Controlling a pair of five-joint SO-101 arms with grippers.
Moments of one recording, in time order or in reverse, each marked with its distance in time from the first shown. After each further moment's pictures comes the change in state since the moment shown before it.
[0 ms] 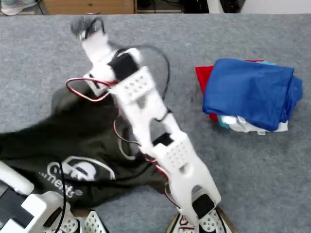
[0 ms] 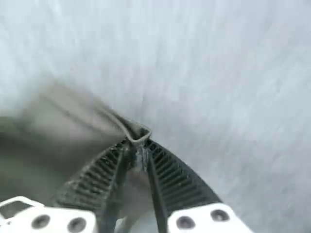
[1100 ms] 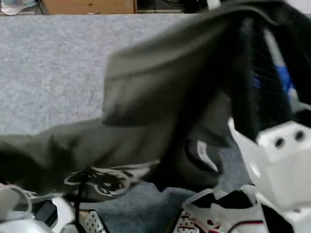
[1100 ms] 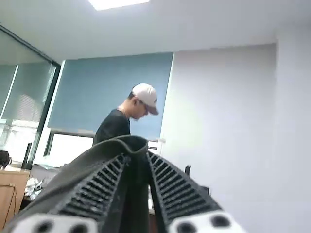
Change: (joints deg) left arm 2.1 -37.0 -22.2 0.0 4.9; right arm 10.8 -60.8 7.1 -29.0 4.5
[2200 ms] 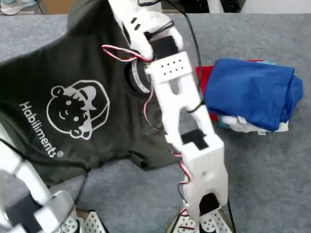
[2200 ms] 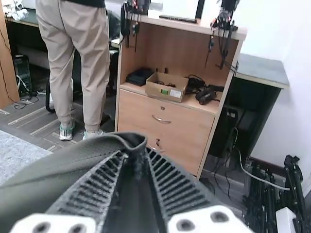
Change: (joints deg) left arm 16.3 31.9 47.7 -50.2 12.1; right arm 3.6 49.4 29.2 -39.6 0.0
